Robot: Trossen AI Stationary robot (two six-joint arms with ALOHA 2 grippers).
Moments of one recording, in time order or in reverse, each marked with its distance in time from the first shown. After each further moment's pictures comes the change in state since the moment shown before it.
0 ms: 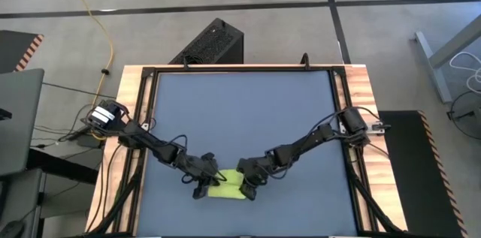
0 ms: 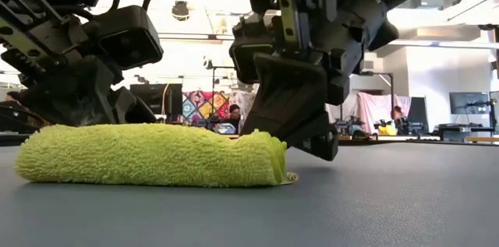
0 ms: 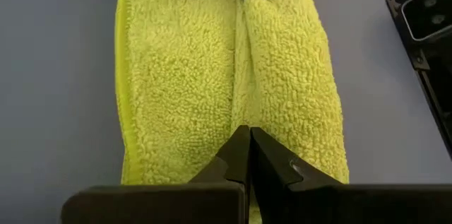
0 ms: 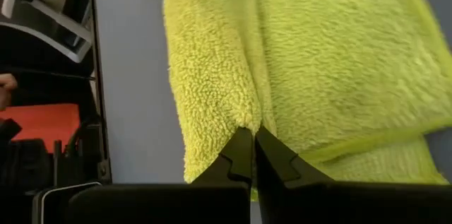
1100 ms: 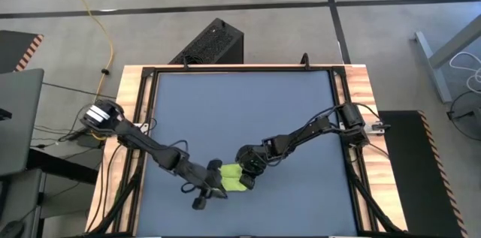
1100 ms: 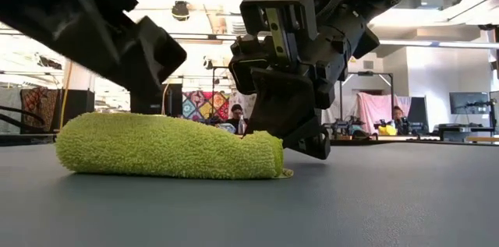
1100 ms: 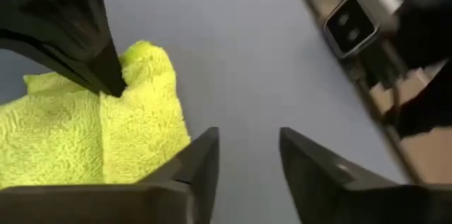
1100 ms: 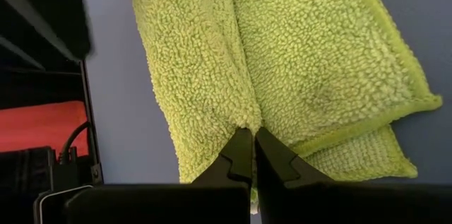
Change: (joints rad) left arm -0.064 -0.032 0.232 -0.226 -0.028 0.212; right arm -0.103 -0.002 0.000 -0.078 -0.073 -0.058
